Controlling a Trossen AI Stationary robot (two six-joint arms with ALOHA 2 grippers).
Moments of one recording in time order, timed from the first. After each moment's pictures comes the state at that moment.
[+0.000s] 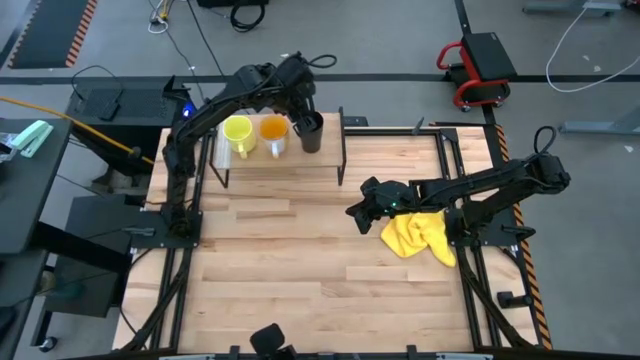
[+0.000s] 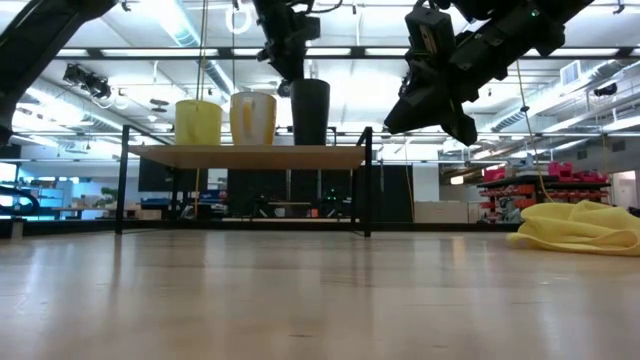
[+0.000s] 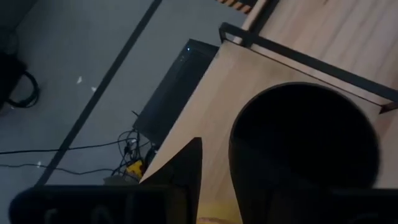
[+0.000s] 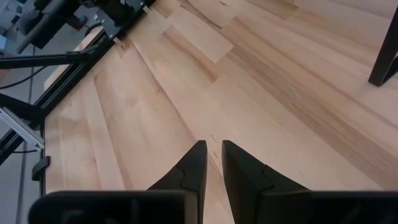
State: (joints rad) left arm 0.52 2.00 2.33 -1.29 -0.25 0.09; right arm 0.03 1.31 0.71 -0.03 0.14 0.77
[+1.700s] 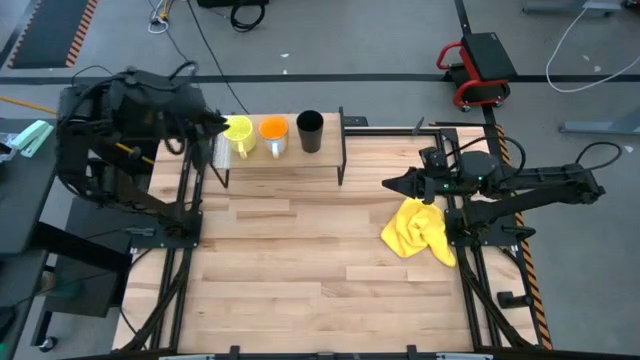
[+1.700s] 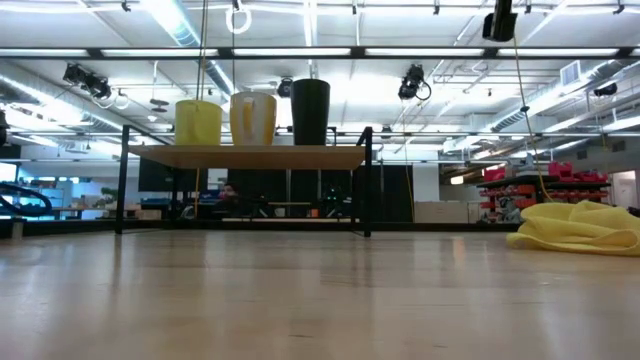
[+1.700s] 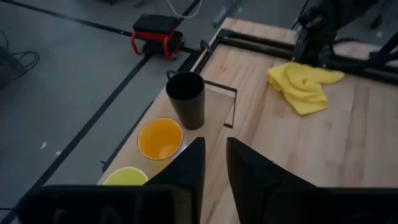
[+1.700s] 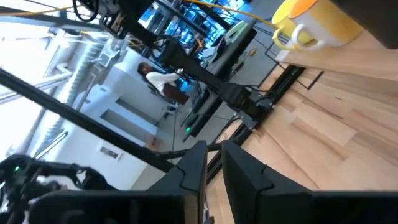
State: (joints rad) left arm 0.20 1.39 2.35 -1.57 -0.28 -0.08; right arm 0.04 0.72 0.71 -0.03 0.07 0.95
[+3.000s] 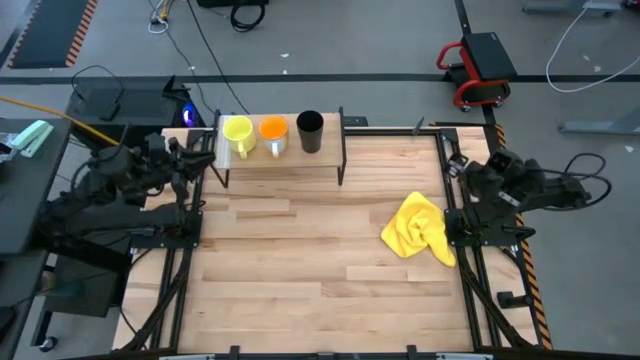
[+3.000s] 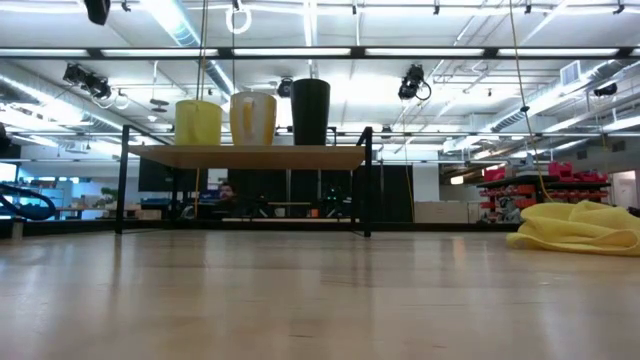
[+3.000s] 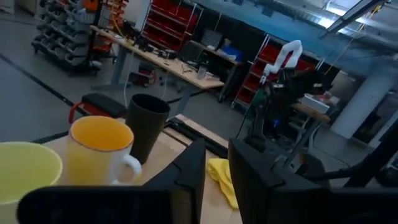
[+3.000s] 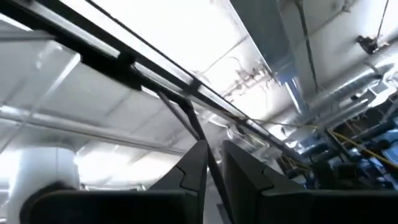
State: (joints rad) left arm 0.20 0.36 0.83 -0.45 -0.21 -0.41; right arm 0.15 0.28 0.33 0.78 -0.06 0.57
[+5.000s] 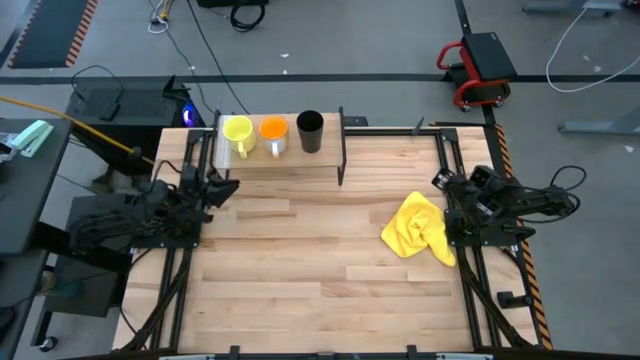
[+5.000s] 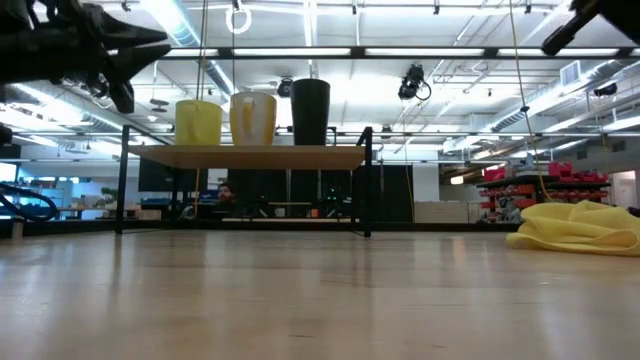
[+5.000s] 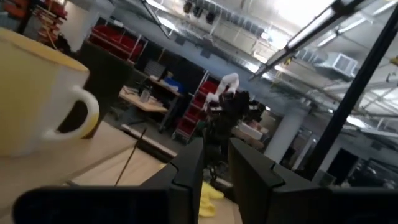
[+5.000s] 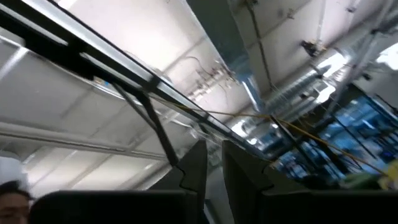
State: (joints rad) left arm 0.20 0.01 0.06 0.24 -0.05 -0.51; right arm 0.15 0.01 0.01 0.78 0.09 0.55
